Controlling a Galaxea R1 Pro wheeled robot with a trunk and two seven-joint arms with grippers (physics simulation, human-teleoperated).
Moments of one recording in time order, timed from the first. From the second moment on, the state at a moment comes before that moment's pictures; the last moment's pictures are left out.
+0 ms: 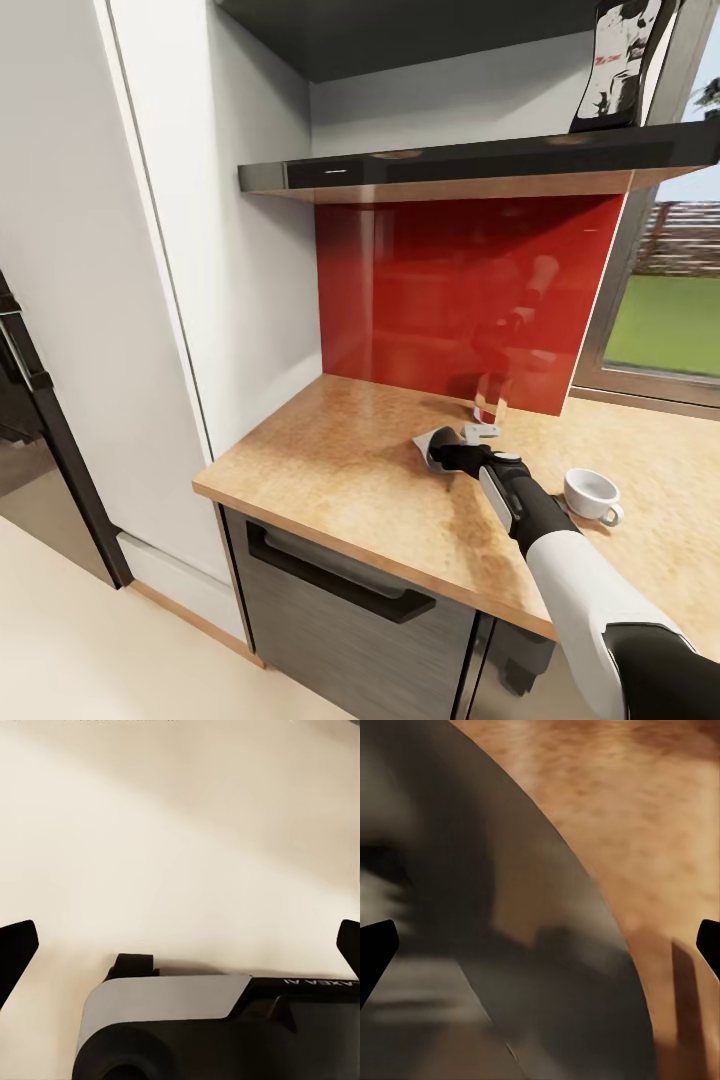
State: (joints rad) left arm 0.04 -0.05 0.04 -0.43 0.01 -0.10 0.01; right arm -0.90 0.00 0.00 -0.63 -0.01 0.37 0.12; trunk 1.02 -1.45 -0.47
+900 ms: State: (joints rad) left arm 0.04 -0.05 0.04 -0.43 0.01 -0.10 0.01; right arm -0.90 0.00 0.00 -0.64 -0.01 0.37 0.12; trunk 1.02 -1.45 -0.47
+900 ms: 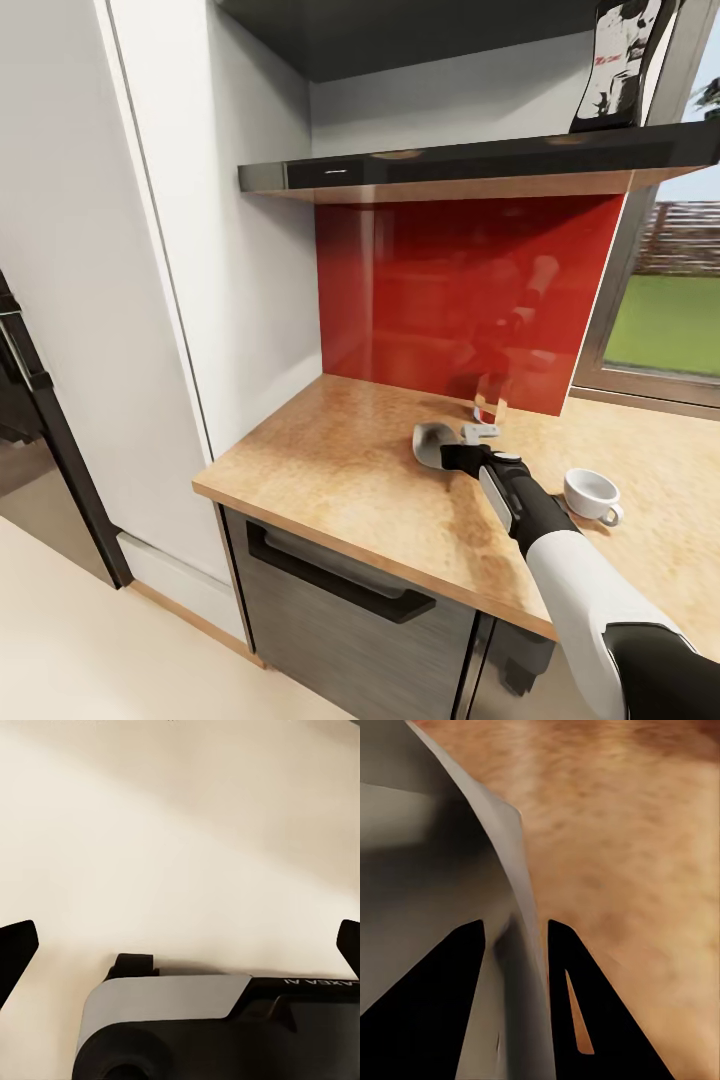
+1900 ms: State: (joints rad) left arm 0.04 -0.05 0.04 -0.43 0.01 -0.10 0.01; right arm -0.90 0.00 0.00 -0.64 -0.01 0.37 0.12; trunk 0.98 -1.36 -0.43
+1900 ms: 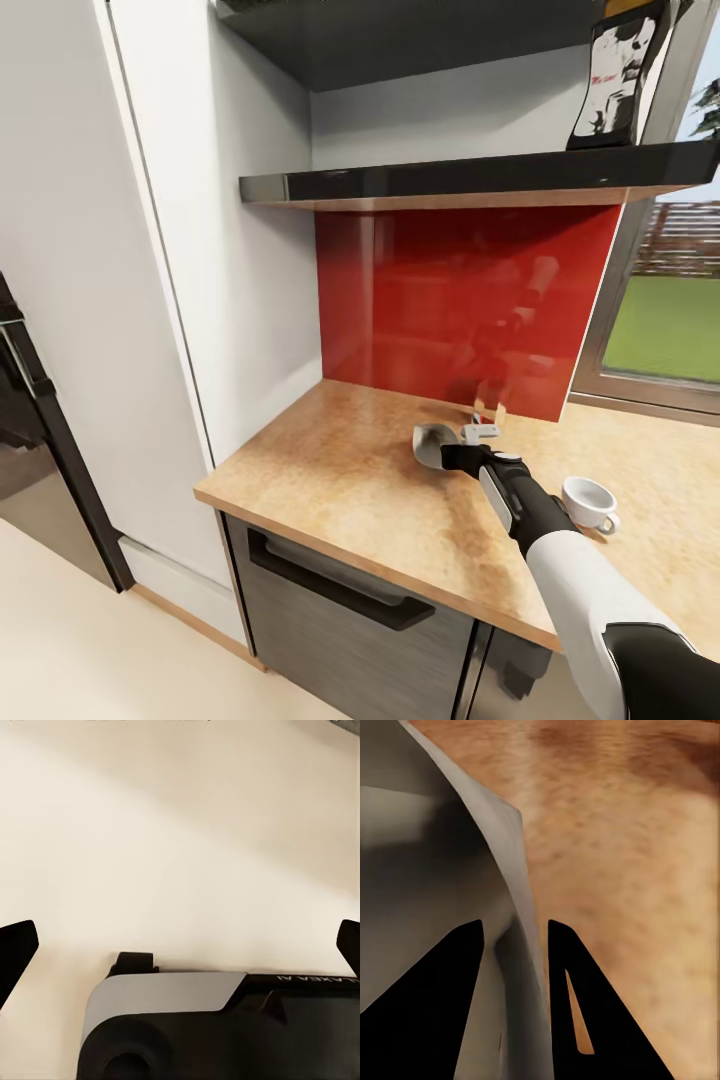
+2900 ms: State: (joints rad) left arm 0.04 -0.05 0.04 -0.43 0.01 -0.10 0.01; right arm -0.90 0.00 -0.01 -0.64 -0.01 0.37 0.12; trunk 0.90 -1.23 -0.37
